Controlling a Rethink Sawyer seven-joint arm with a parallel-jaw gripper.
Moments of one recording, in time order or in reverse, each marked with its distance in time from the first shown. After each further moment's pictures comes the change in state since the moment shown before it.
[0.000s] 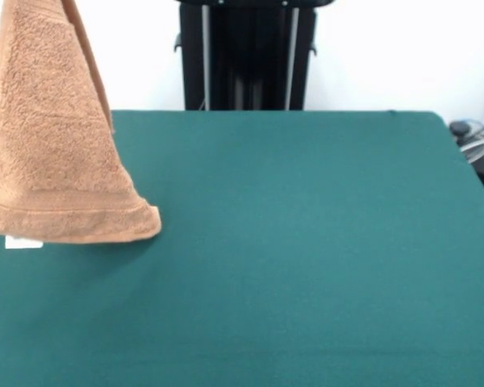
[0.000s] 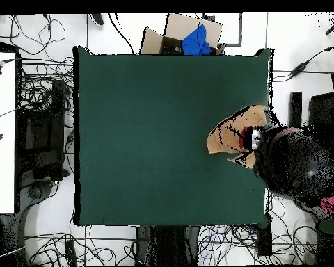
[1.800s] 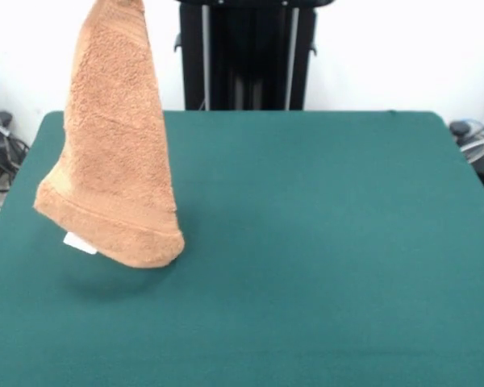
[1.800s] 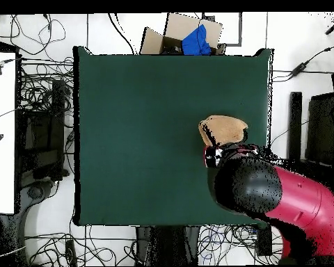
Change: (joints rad) arm 0.193 -0.039 -0.182 0.156 0.011 -0.100 0.000
